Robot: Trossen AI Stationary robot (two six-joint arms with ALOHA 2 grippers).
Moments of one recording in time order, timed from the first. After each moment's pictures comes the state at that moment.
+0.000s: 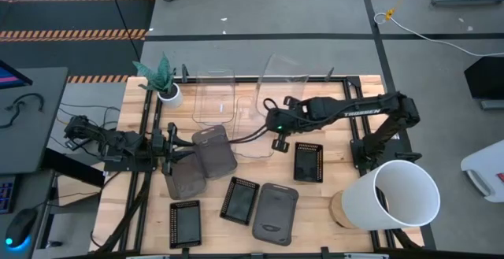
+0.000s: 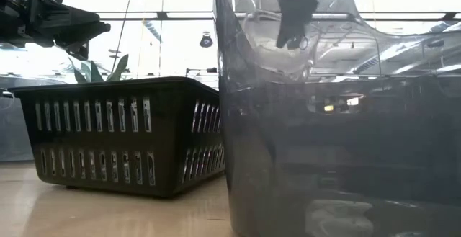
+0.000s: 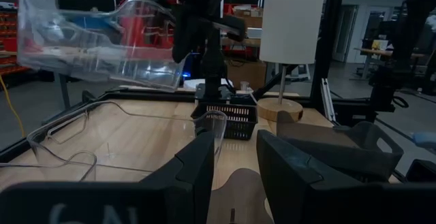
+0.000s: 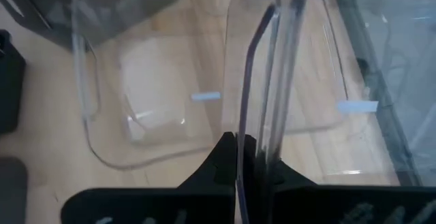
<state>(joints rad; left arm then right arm) -0.36 0.02 0.01 0.09 -0.40 -0.04 0.03 1.63 1.52 -1.00 0.35 0.21</state>
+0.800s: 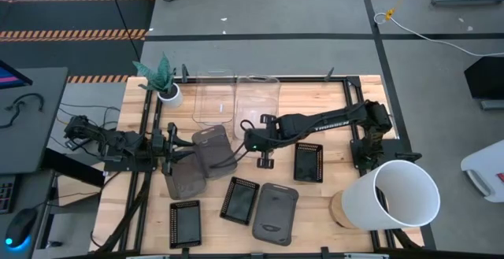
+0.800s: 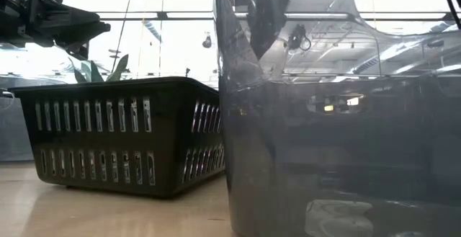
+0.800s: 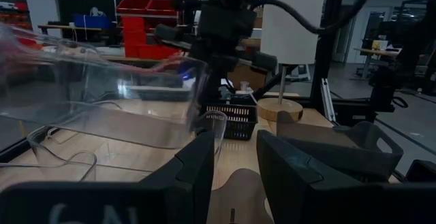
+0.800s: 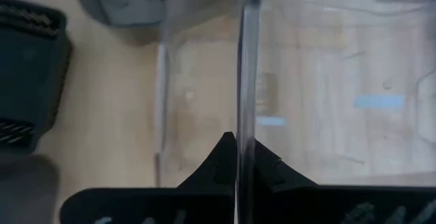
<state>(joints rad) -0.36 0.02 0.01 0.09 -0.40 -0.04 0.11 1.90 1.68 -0.99 0.27 0.14</state>
